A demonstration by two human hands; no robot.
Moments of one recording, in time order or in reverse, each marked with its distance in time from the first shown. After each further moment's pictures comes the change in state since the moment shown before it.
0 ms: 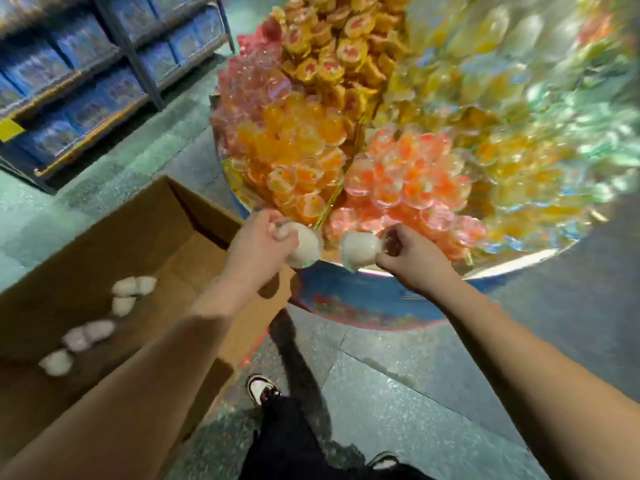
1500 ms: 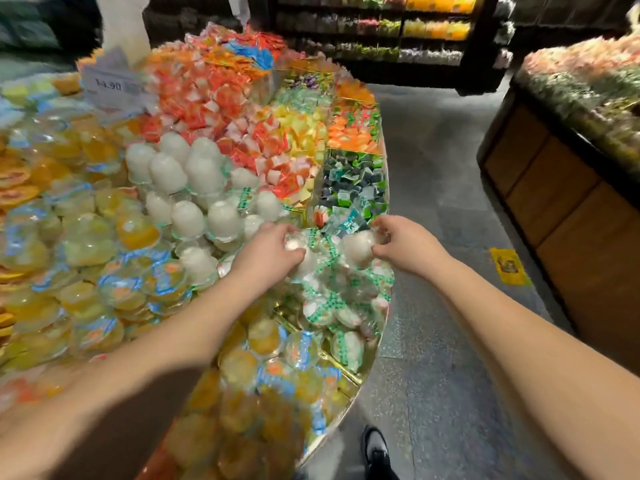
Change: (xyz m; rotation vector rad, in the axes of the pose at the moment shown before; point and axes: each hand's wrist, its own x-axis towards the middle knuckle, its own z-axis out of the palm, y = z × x) left_hand 0.255 0.568 0.414 0.257 -0.220 0.489; right_hand 0.234 0.383 -0.548 -0.279 0.297 0.128
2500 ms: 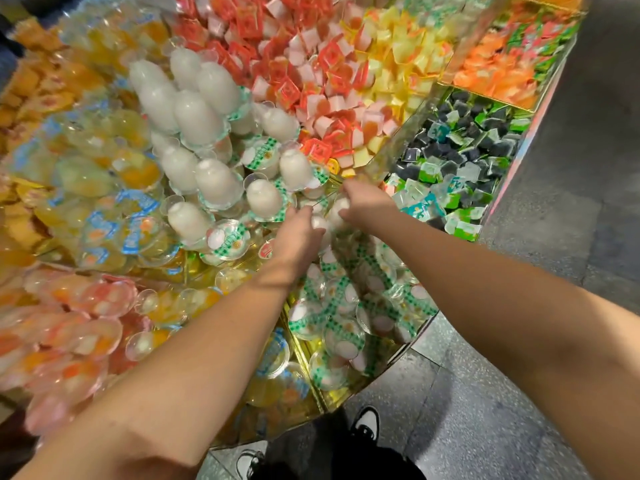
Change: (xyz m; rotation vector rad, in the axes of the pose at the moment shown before) left_hand 0.129 -0.005 0.126 0.001 0.077 -0.557; right_hand 0.245 0.004 0.120 -0.049 -0.433 -0.378
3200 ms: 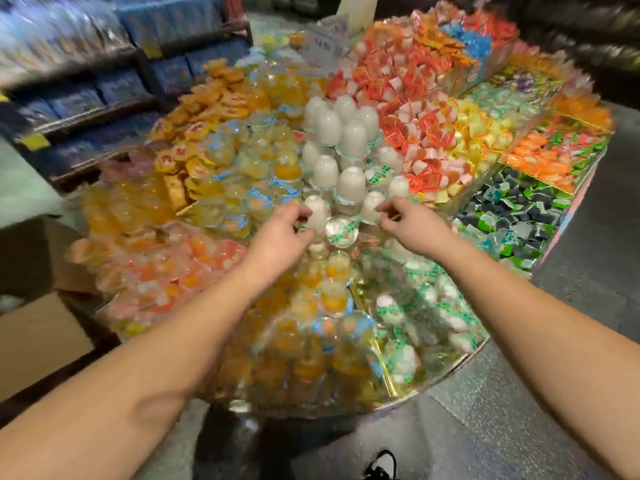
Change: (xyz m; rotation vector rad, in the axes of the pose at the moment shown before) left_hand -0.177 -0.142 -0.170 -0.286 0.300 0.045; right_hand -0.151 -0.170 -0.006 0.145 0.152 -0.197
